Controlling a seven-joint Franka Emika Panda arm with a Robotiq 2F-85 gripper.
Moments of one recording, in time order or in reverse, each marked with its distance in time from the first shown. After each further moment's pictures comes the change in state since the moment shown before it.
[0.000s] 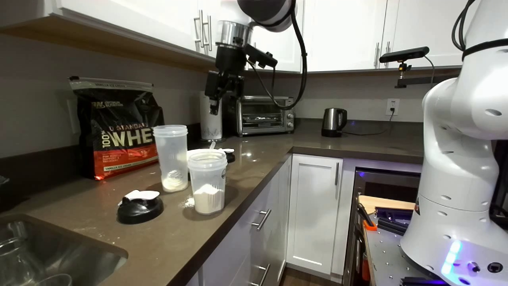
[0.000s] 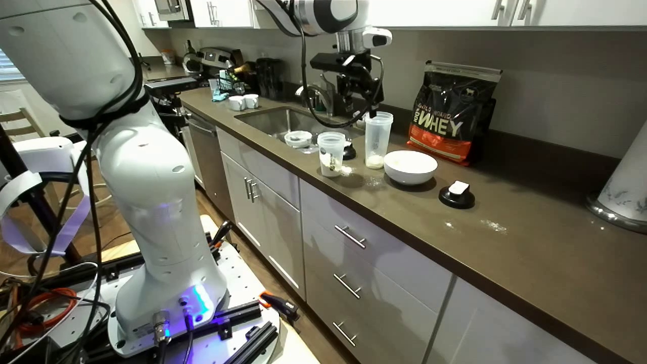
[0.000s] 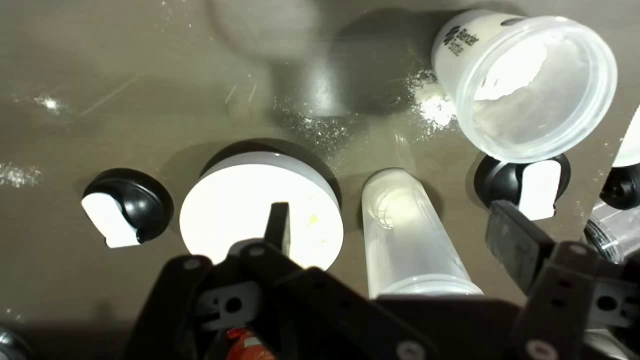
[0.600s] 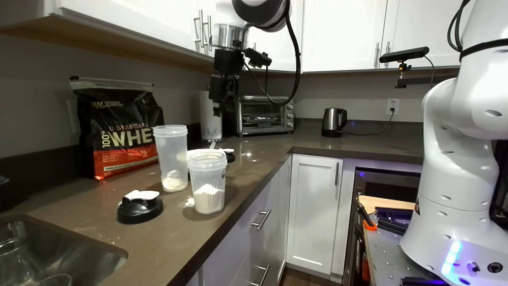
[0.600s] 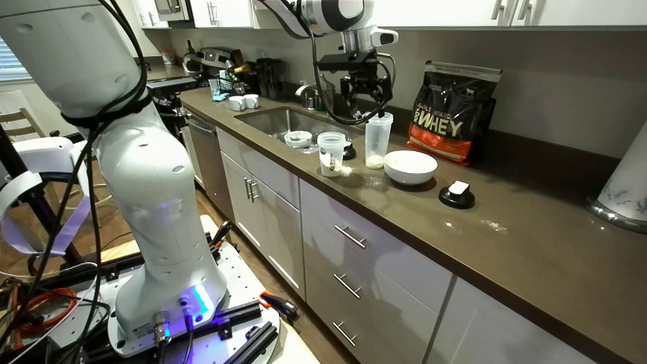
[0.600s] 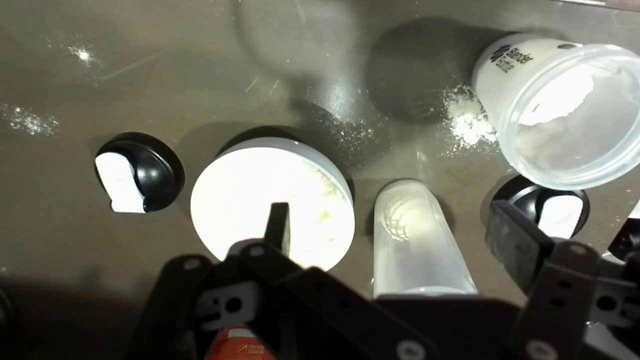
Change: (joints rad) arm 0.000 0.038 -0.012 0.043 -0.069 -0.029 -0.121
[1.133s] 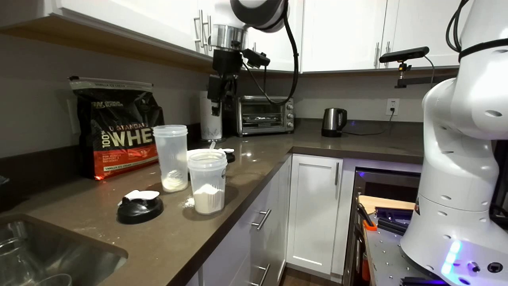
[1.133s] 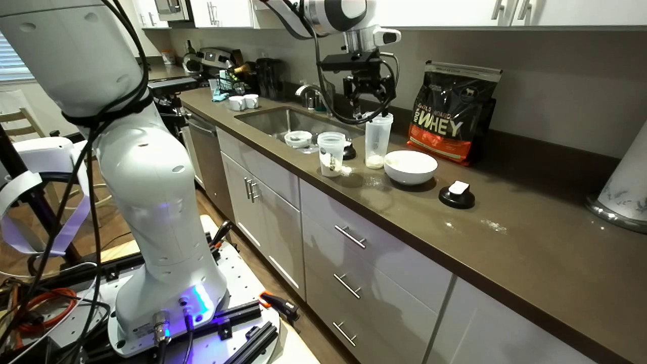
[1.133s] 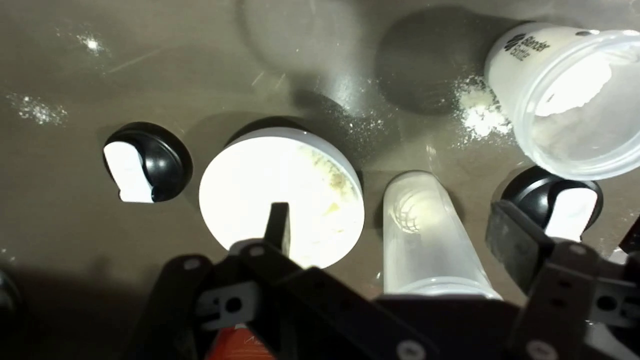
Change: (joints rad) arm 0.000 0.019 -0.008 0.019 -0.018 0.013 0.000
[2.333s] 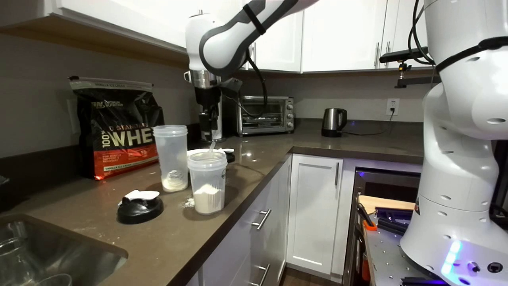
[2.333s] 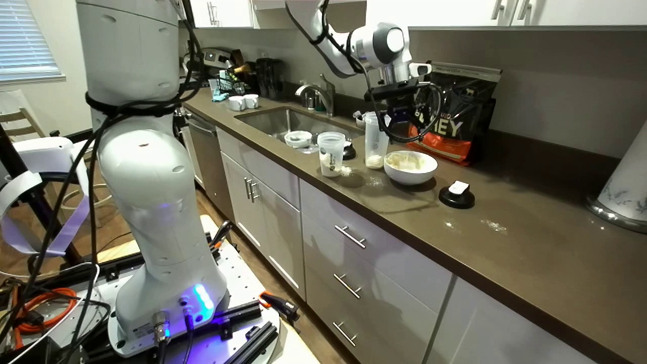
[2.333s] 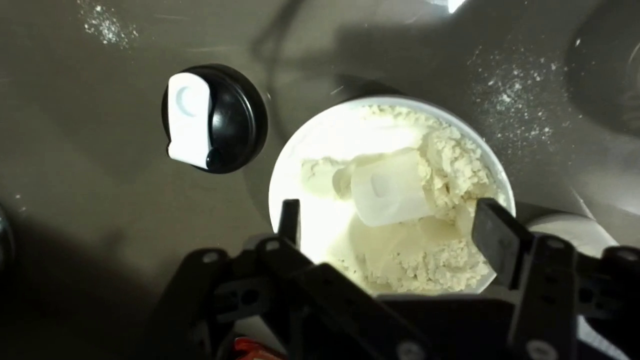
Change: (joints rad) arm -0.001 0.388 -0.063 0.286 -0.225 0.003 -0.108
